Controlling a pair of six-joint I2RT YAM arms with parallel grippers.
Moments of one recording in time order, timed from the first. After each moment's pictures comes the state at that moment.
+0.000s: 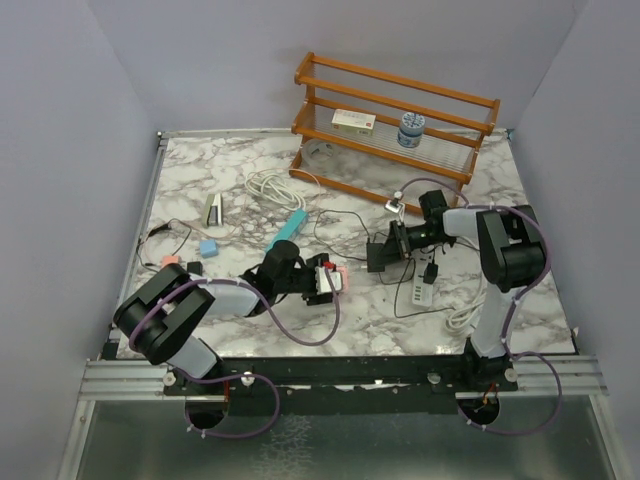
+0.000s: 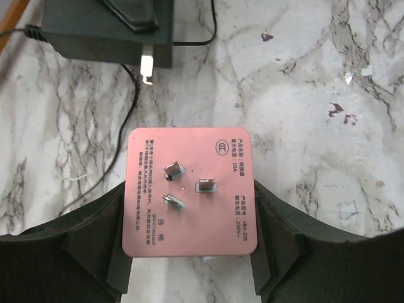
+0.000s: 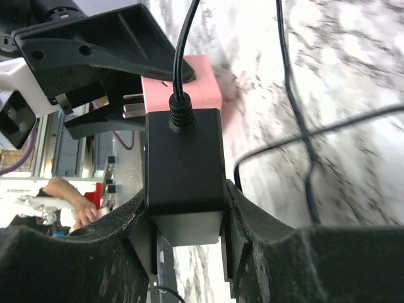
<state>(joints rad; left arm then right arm) -0.73 1.51 0.46 0.59 0.56 0.64 0.20 1.95 1.02 -0.40 -1.34 -0.21</state>
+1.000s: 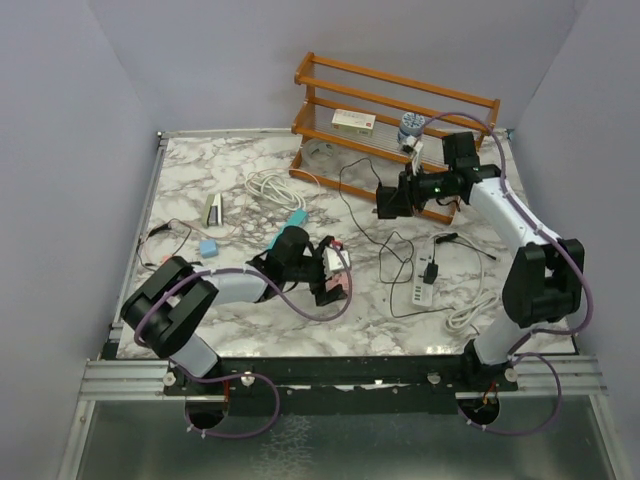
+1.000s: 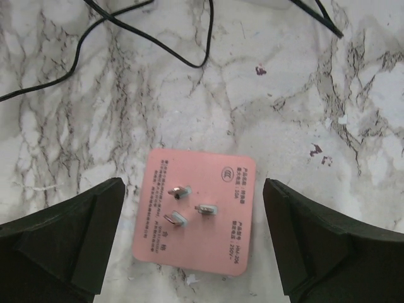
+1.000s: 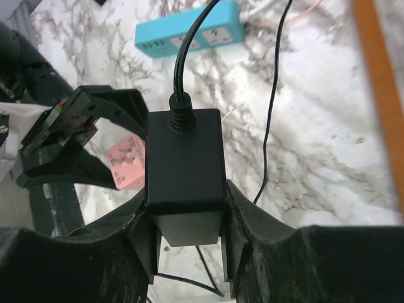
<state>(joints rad) -0.72 1.57 0.58 0.43 0.62 0.43 0.16 1.68 1.33 -0.61 -0.99 -0.37</state>
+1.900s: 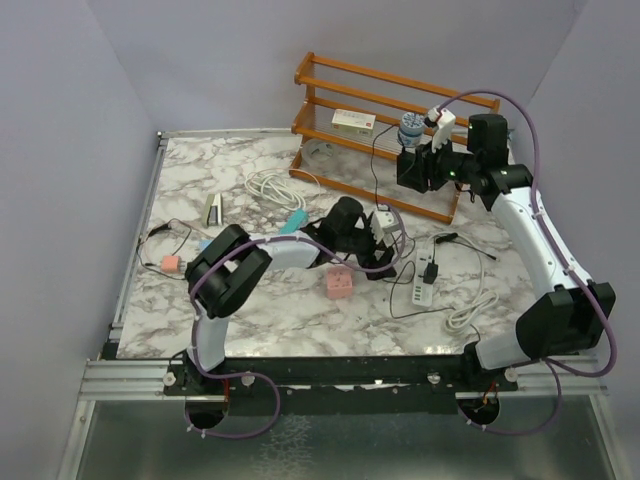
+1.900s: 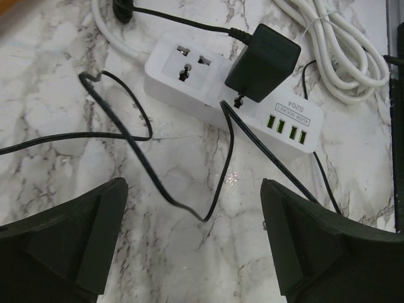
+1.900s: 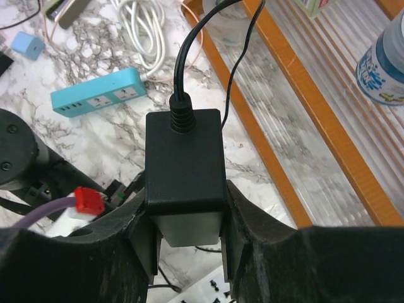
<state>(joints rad) -0.81 1.92 1.13 0.29 0.62 0.10 0.16 1.47 1.43 -0.53 -0.60 -0.22</state>
